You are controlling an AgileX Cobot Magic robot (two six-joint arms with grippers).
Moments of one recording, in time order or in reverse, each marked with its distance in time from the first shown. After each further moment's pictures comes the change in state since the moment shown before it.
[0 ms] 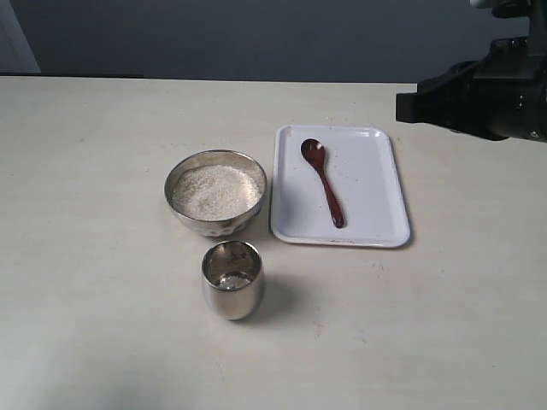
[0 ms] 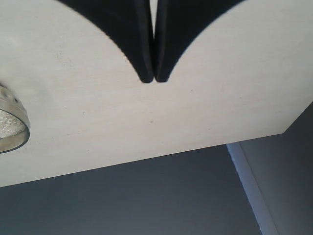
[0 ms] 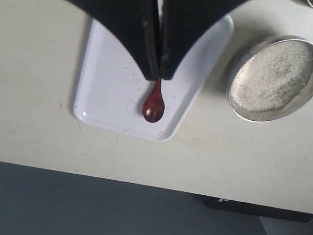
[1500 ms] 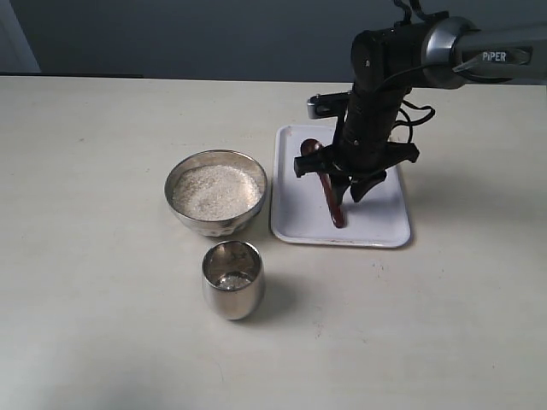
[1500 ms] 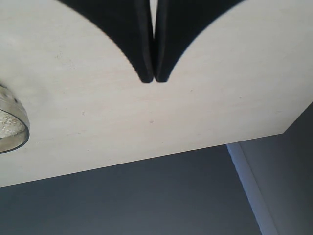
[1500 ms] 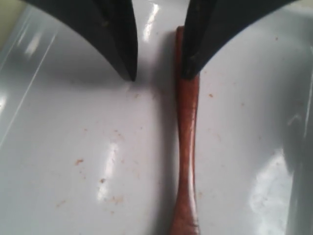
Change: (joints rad) left arm 0.000 0.000 0.000 0.000 0.000 0.000; right arm 0.000 1.048 -0.842 0.086 0.773 -0.004
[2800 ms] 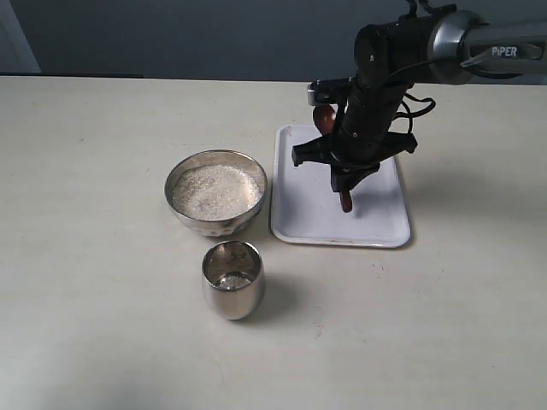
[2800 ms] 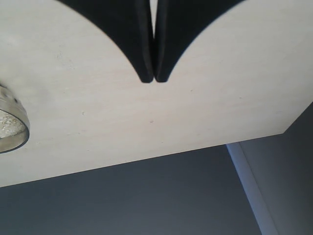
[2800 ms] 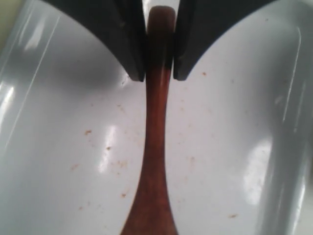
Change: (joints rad) left arm 0.000 0.000 0.000 0.000 0.000 0.000; right arm 0.000 -0.025 0.014 -0.016 -0.078 0.013
